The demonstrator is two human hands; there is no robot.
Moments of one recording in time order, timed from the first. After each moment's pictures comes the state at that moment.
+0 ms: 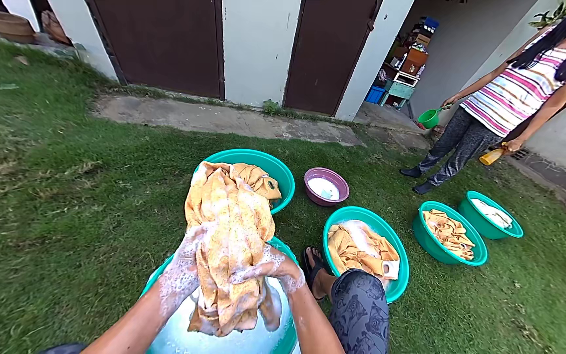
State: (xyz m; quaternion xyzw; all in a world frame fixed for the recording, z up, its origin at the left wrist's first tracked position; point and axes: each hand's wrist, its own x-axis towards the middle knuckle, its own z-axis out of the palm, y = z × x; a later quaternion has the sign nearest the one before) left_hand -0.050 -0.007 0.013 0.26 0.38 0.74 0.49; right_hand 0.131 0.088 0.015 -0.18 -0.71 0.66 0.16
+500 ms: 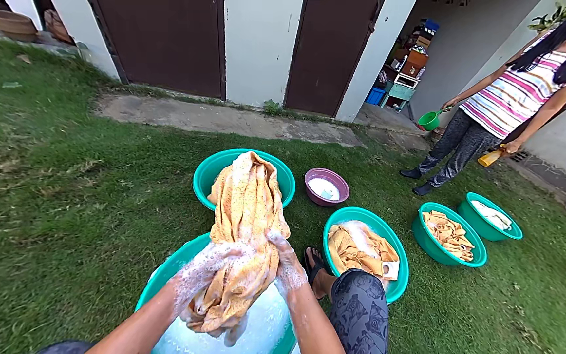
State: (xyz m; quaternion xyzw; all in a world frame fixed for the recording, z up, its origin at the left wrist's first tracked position) left_hand -0.027 -0.022 0.051 0.36 0.59 0.51 0.51; right_hand 0.134 0.066 0.029 -0.26 -0.38 0.81 0.37
